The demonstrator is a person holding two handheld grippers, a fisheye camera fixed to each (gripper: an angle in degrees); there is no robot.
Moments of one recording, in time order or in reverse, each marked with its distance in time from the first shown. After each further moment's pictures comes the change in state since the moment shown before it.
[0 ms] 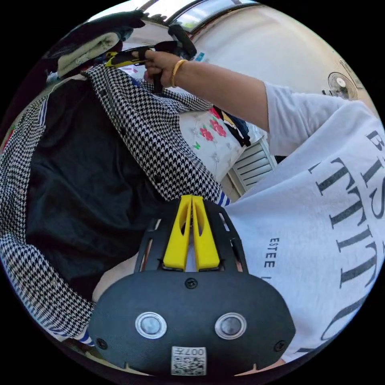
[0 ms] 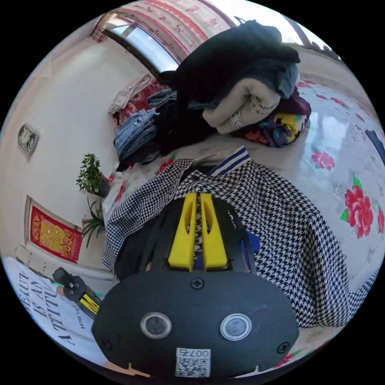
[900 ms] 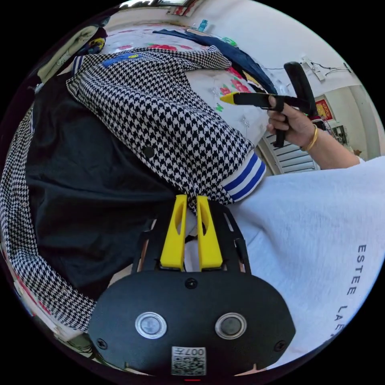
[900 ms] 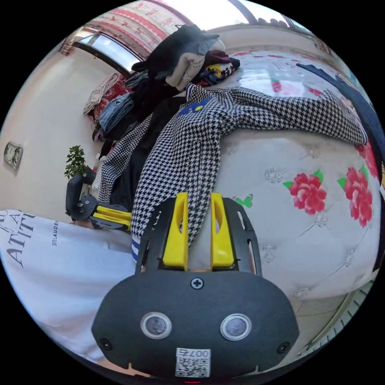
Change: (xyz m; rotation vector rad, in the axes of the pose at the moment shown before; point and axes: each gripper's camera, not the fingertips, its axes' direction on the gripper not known) left arm 0.050 -0.016 0.039 -0.273 -0.172 0.061; right arm -0.015 0.263 -0.146 -0.145 0.148 0.227
